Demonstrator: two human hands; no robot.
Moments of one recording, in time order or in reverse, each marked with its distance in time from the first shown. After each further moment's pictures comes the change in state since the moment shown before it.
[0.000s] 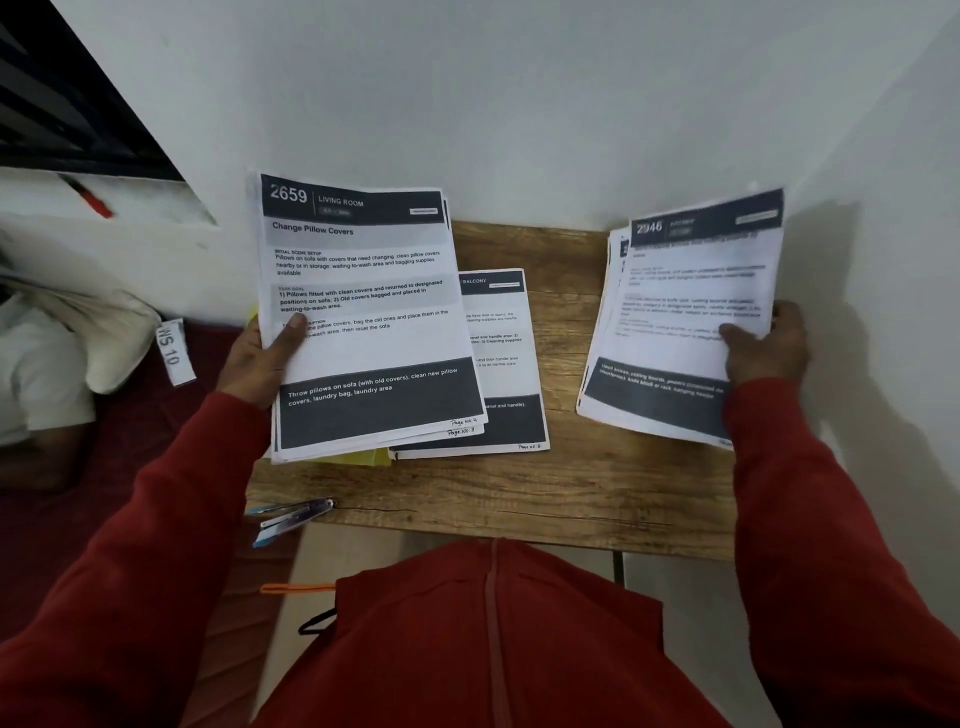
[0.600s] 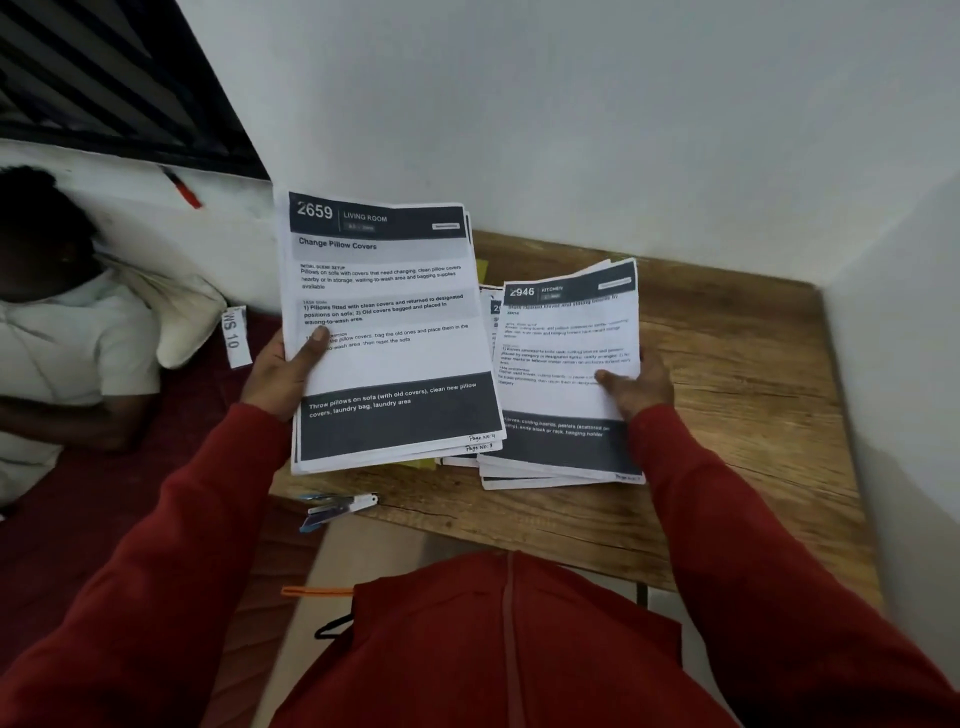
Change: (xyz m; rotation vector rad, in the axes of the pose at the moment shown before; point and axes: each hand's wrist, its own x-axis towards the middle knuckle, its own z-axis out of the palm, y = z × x) left_hand -0.022 0.002 -0.035 -0.081 0.072 0.020; right_hand -0.076 -0.010 0.135 0.066 -0.493 0.060
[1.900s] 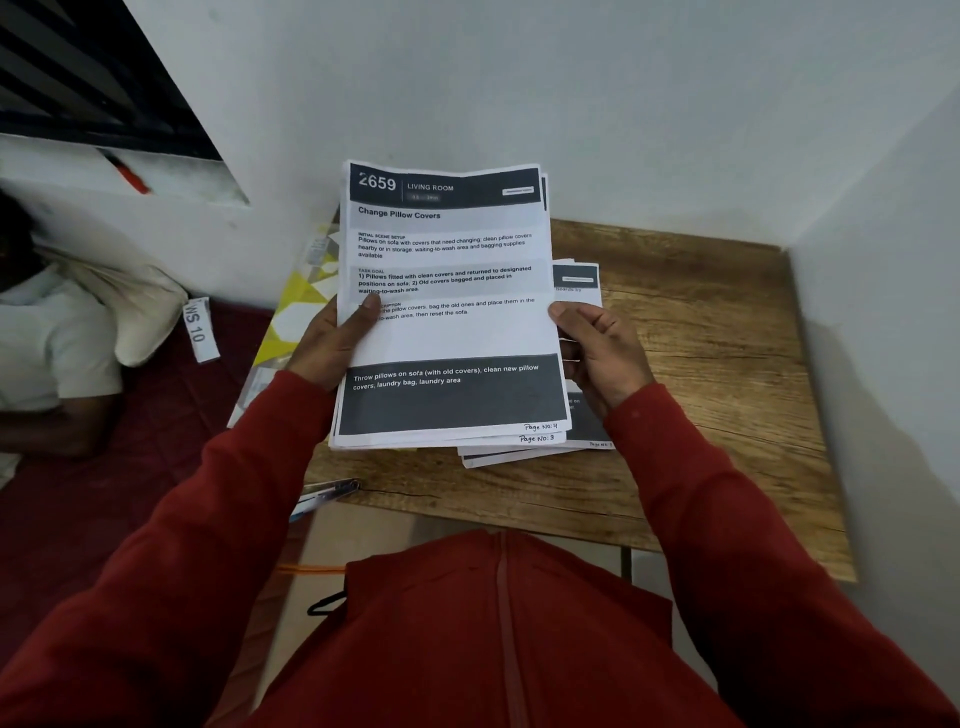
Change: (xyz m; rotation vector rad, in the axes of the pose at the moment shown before) left_hand -0.010 0.013 0.076 -0.090 -0.236 -0.055; right_hand -0.069 -0.060 -0.003 0.600 -0.423 -0.067
